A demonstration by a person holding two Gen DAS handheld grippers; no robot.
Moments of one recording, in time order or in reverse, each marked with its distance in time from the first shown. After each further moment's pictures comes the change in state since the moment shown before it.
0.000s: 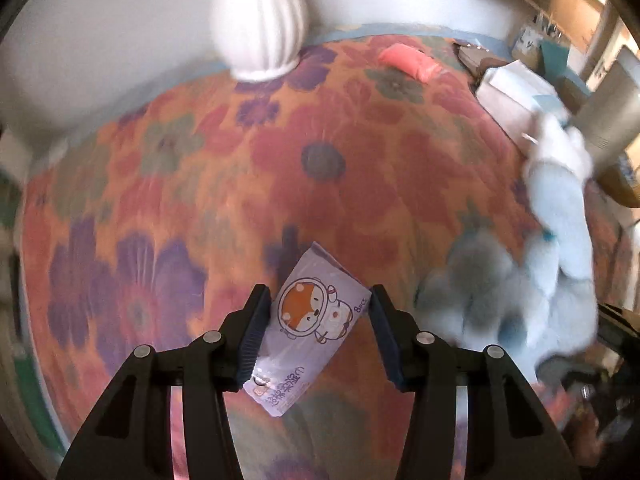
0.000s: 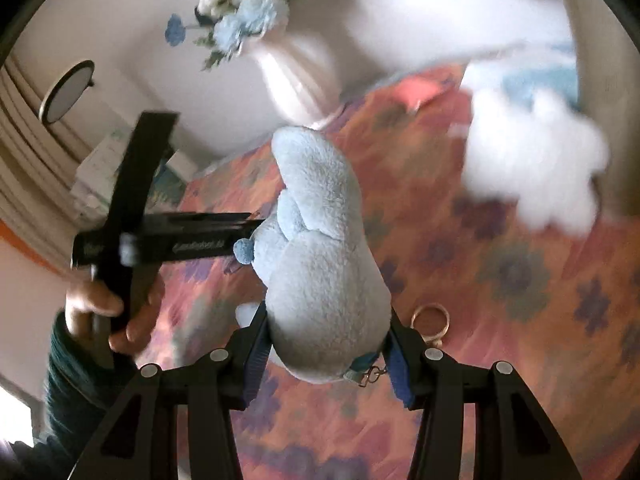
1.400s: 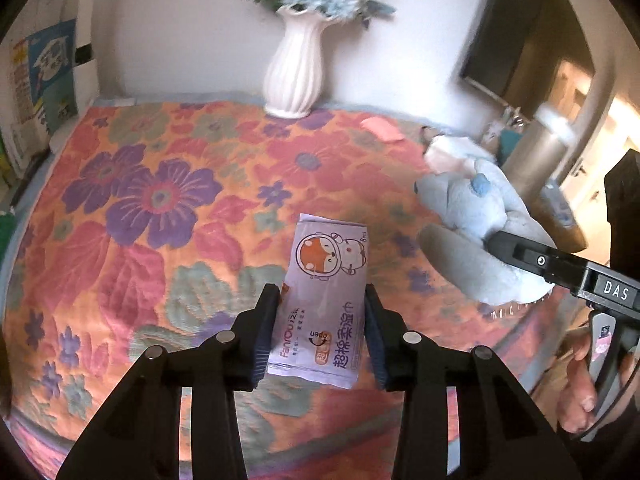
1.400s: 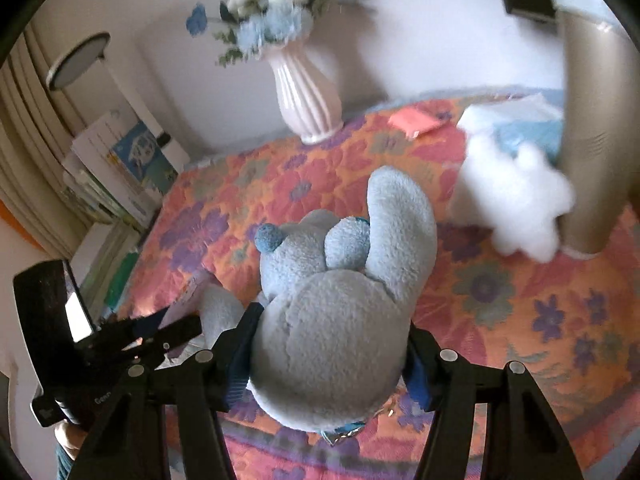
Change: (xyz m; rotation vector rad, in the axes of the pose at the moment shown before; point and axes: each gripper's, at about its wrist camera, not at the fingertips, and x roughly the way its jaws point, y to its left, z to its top) left arm -0.063 -0.025 -0.105 -0.195 -0.364 -0.108; right arm -0.038 0.029 0.005 -0.133 -0.119 -0.154
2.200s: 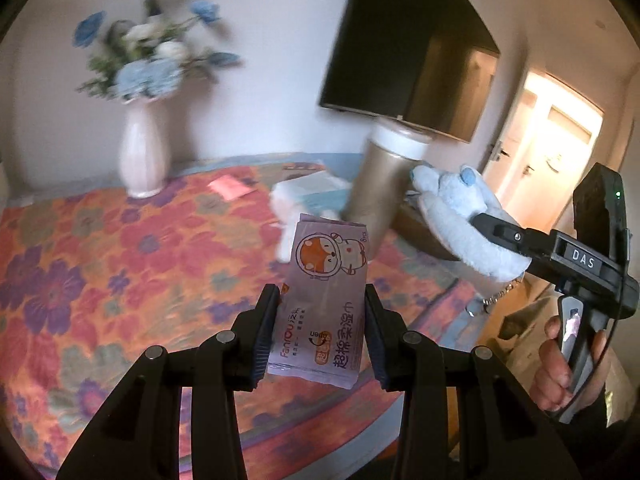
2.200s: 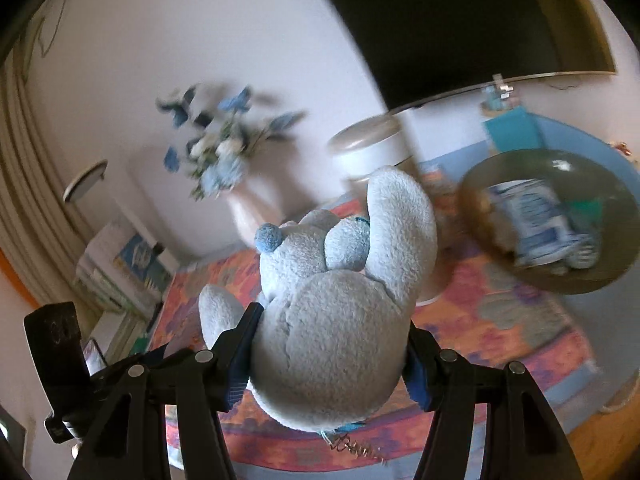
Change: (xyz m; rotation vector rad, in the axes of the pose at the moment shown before) left arm -0.021 -0.143 0.030 0.204 -0.100 -0.236; right arm -0.159 -0.092 -0.010 0.172 -0.312 -0.067
